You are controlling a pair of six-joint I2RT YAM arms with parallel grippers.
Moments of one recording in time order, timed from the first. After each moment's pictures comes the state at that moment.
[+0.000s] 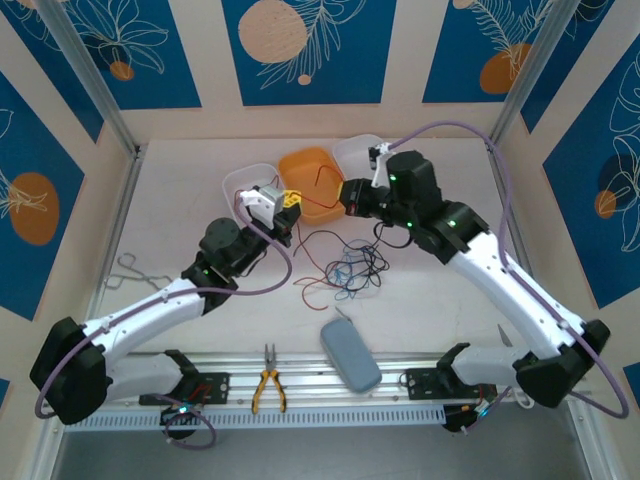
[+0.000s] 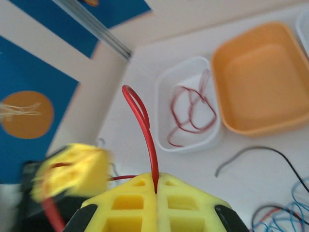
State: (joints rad) left arm -0.73 1.16 0.71 0.58 -0.02 -0.03; right arm 0.65 1.26 1.36 -0.59 -0.09 0.68
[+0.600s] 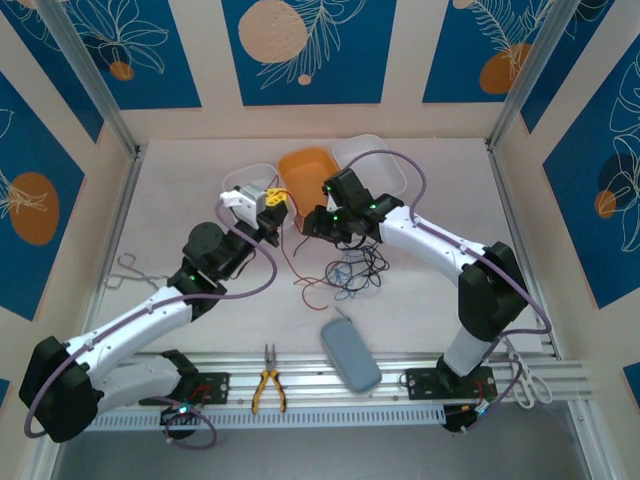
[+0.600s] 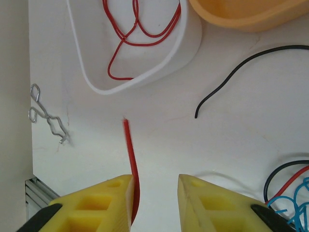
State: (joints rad) left arm -0.68 1.05 0.68 0.54 -0.03 -0.09; right arm 0.67 1.68 1.33 -0.54 -0.27 0.80
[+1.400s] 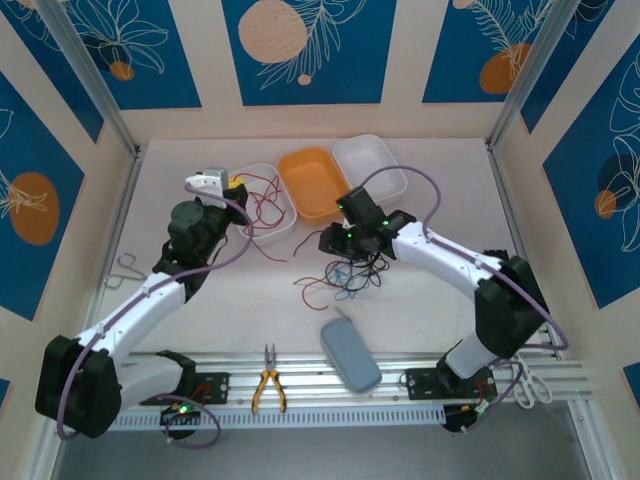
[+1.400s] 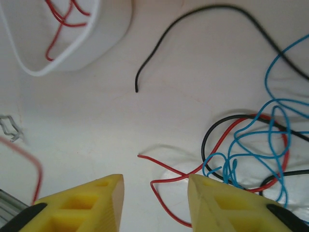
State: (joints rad) left arm -0.36 1.14 0.68 0.43 0.00 -0.21; right arm 0.67 1.52 1.13 -0.57 -0.15 0.81
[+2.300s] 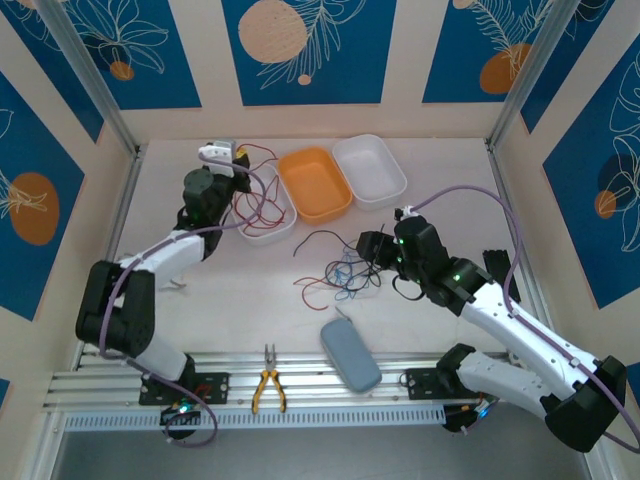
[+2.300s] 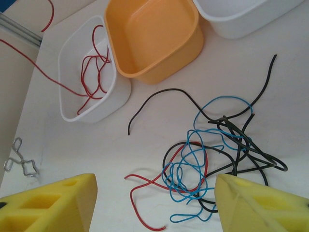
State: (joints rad) left arm -0.26 1.57 0.90 0.70 0.04 -0.06; right arm 0.67 0.94 0.82 -0.52 0.13 0.78
